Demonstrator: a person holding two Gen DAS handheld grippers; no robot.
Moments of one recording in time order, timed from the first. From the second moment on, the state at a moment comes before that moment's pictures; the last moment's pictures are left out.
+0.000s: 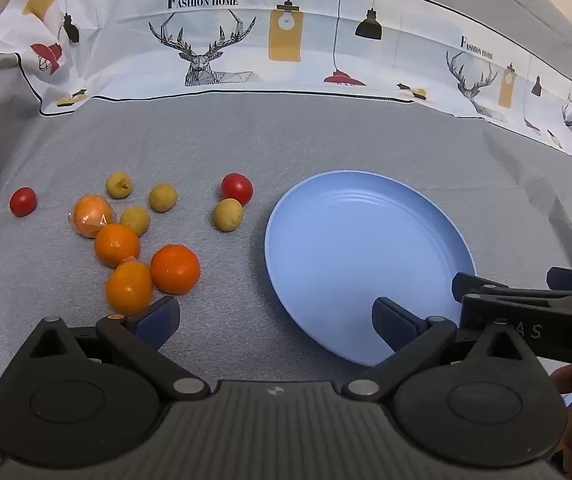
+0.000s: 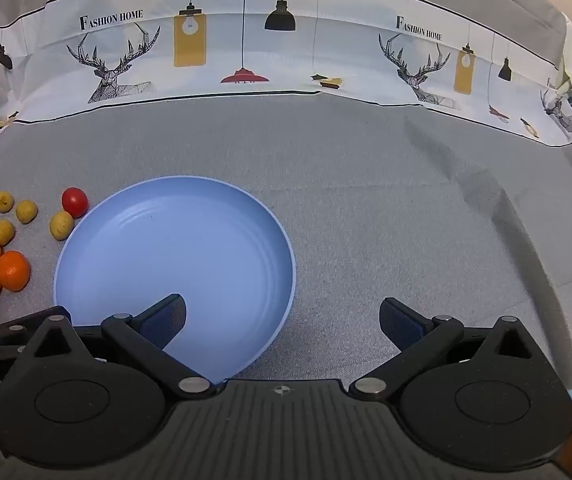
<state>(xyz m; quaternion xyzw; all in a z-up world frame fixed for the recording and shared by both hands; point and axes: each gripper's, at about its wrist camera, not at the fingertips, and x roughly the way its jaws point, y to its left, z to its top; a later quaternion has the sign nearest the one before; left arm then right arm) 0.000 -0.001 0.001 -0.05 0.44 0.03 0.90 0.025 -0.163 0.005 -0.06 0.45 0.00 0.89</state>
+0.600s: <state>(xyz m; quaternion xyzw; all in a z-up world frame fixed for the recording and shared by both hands) -0.001 -0.002 0.002 -0.05 0.44 0.02 0.90 0.026 -0.164 0.009 -0.06 0.44 0.00 0.90</state>
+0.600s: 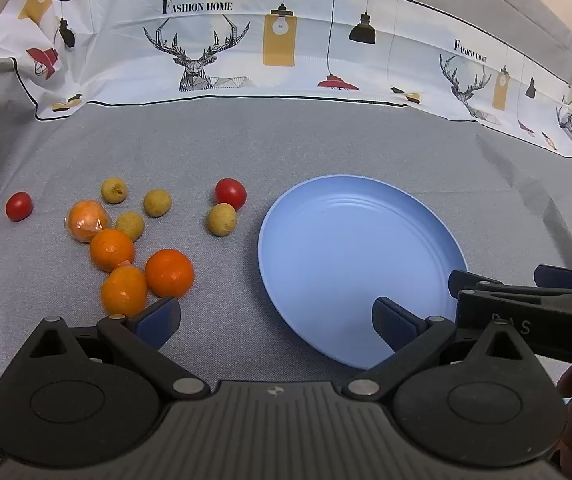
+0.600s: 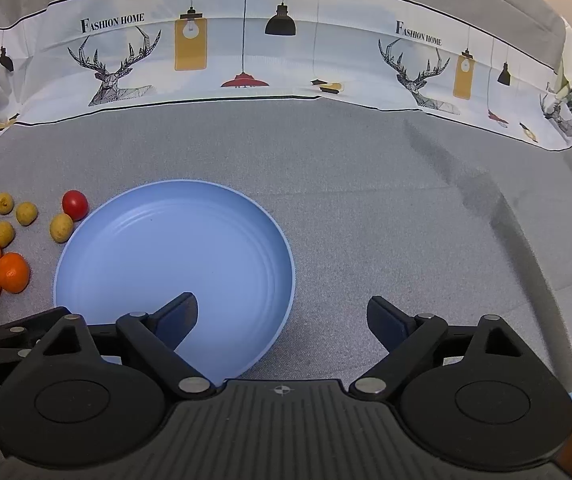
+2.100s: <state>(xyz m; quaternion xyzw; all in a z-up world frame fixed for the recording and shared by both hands) 0.031 0.249 0.024 -0.22 0.41 0.15 0.87 0.045 0.008 -0.027 0.02 0.44 0.22 0.87</state>
